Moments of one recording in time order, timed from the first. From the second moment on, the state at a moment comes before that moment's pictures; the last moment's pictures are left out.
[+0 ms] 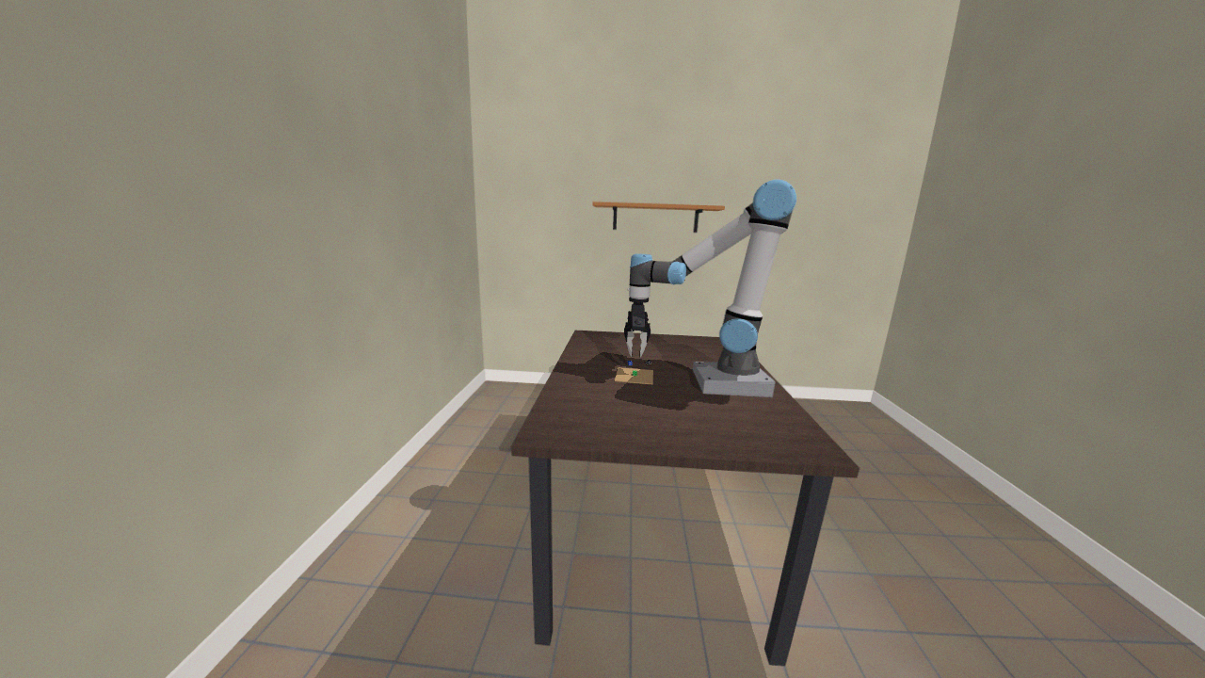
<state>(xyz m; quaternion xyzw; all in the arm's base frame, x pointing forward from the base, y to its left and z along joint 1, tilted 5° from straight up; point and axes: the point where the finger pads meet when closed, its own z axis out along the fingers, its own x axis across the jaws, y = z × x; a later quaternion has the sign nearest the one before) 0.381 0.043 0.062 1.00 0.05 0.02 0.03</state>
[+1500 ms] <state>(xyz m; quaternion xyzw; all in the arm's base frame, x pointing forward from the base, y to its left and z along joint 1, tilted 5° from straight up) 0.380 0.046 0.064 0.98 0.04 0.03 0.18</state>
